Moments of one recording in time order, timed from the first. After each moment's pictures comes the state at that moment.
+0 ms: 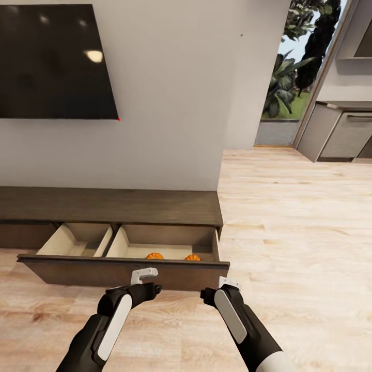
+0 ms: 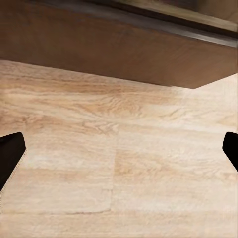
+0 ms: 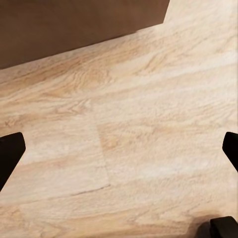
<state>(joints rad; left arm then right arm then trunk) -0.35 -0.07 -0.15 -1.30 0.40 0.81 0.25 -0.48 0.15 0.29 -0.99 -0.70 0.64 -0.67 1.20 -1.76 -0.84</state>
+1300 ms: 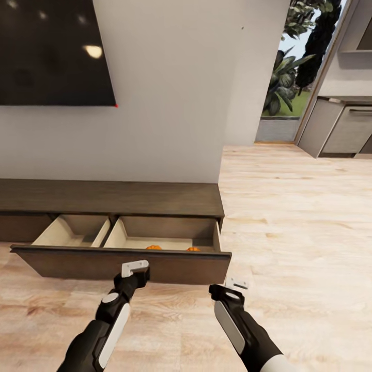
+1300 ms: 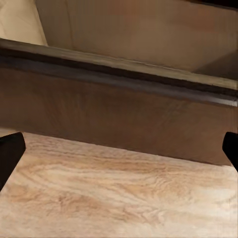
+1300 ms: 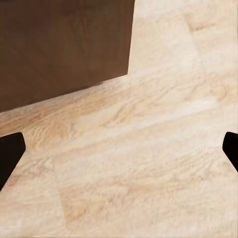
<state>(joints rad) -0.34 -0.05 -0.14 -1.22 0.21 0.35 0.25 -0.48 0.13 0.34 -0.89 -0.55 0.32 -0.66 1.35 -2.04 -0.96</state>
